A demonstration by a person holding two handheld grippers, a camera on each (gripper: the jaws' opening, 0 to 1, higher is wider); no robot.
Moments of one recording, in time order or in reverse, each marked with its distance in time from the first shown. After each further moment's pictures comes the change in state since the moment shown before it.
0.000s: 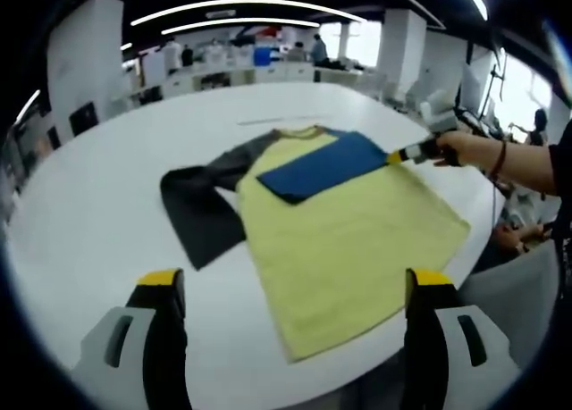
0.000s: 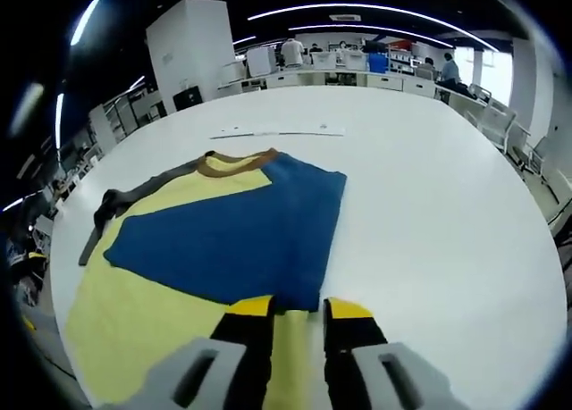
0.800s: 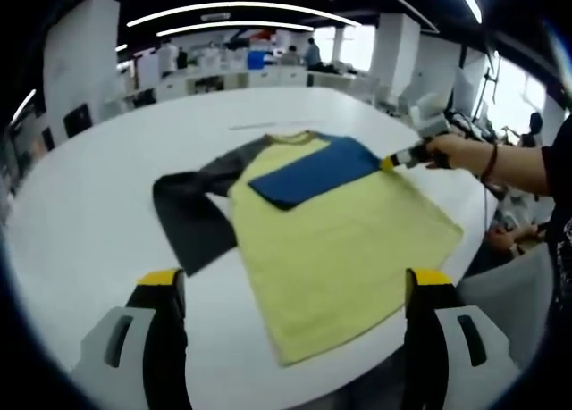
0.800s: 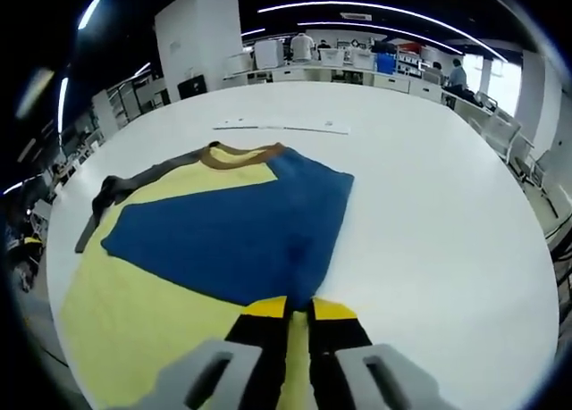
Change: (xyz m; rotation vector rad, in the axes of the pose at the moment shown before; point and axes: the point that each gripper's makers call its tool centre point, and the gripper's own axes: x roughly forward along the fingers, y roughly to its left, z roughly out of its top) left arm 0.001 -0.009 0.006 0.001 -0.021 -0.036; right arm -0.002 -0.003 -0.002 -0.060 0.031 -0.008
